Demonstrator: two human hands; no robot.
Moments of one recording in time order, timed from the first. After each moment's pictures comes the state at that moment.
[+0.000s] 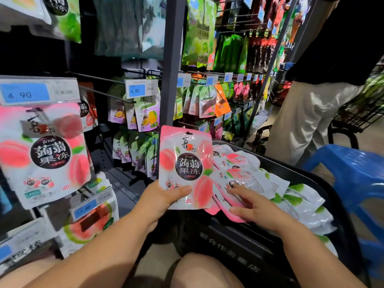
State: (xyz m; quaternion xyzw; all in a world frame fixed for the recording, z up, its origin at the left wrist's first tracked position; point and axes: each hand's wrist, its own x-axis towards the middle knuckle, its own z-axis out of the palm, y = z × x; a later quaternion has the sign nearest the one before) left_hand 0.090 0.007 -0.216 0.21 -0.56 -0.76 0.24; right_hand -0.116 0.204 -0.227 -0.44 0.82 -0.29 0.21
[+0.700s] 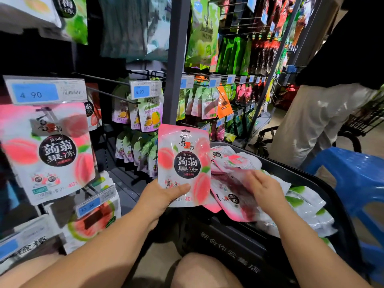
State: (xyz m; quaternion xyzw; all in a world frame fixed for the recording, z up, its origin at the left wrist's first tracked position) left_hand 0.093 0.004 -0.218 0.22 -0.56 -0.76 0.26; right_hand -0.099 0.185 -0.193 -0.34 0.85 -0.40 -0.01
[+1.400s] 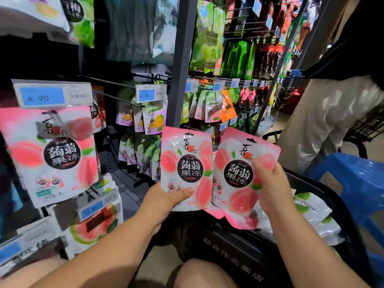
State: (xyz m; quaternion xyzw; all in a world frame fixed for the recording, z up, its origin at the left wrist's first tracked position) left_hand 0.089 -0.002 -0.224 0.23 -0.56 -0.75 0.27; right_hand -0.097 0.160 -0.175 -0.20 0.60 -0.77 0.12
